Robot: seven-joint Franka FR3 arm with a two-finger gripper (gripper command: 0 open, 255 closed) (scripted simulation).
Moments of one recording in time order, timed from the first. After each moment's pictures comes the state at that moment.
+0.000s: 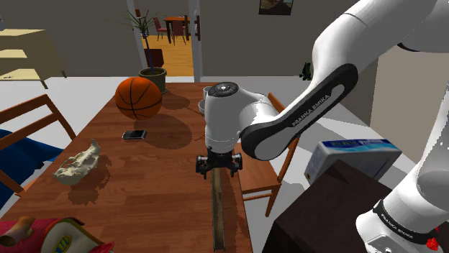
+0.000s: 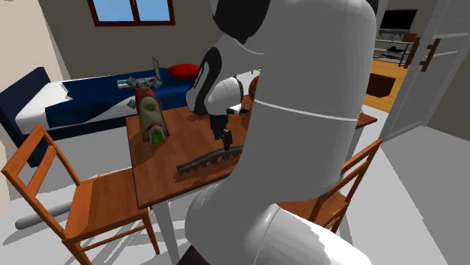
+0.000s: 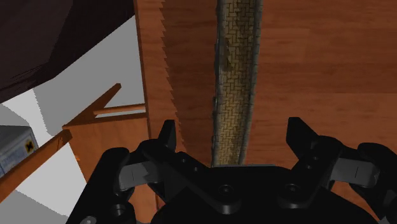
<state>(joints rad) -0.06 0.31 0.76 -2.17 -0.41 2.40 1.53</state>
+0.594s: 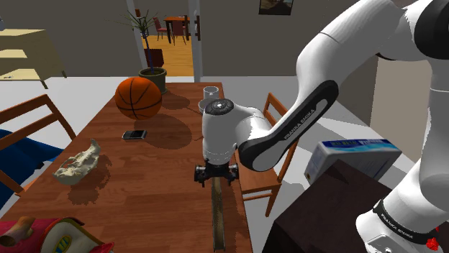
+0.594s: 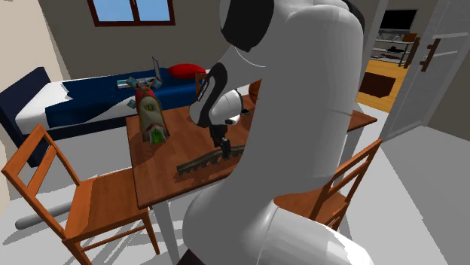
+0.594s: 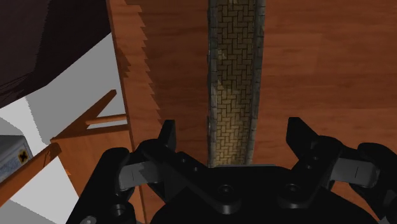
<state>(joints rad) 0.02 0.43 0.68 -2.15 -0.53 2.46 1.63</state>
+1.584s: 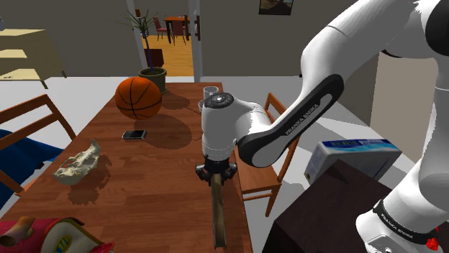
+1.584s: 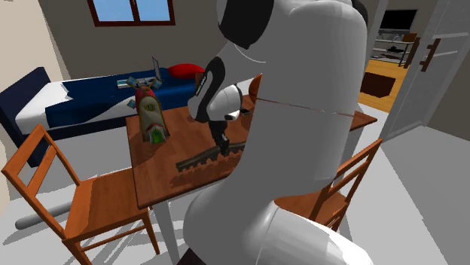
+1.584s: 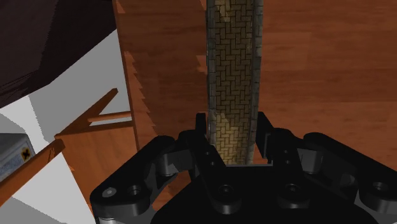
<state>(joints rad) 0.00 0.40 0.71 -2.15 -0.49 2.44 1.60</state>
